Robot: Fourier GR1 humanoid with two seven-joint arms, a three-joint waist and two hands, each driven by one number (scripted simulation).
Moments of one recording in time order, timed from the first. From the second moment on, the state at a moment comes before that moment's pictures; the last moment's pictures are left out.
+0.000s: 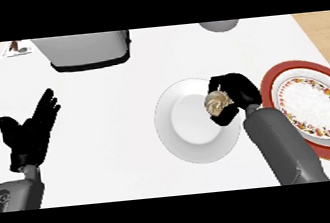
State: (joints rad) left arm -0.14 0.27 0.05 -1.38 0.10 0.08 0.15; right arm -0.57 -0.11 0.08 -0.84 0.94 0.00 -0.05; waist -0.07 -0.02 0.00
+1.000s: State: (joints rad) left arm -0.13 0.27 0.04 -1.42 0.09 0.05 0.15; right arm -0.41 -0.11 -0.06 -1.44 1.33 -0.44 0.80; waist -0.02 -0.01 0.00
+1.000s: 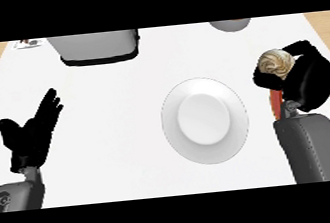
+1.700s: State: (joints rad) left arm -0.16 0.25 0.05 -1.42 0.08 0.02 0.18; right arm -0.21 -0.31 -0.27 -1.37 1.03 -0.39 0.58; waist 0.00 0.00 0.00
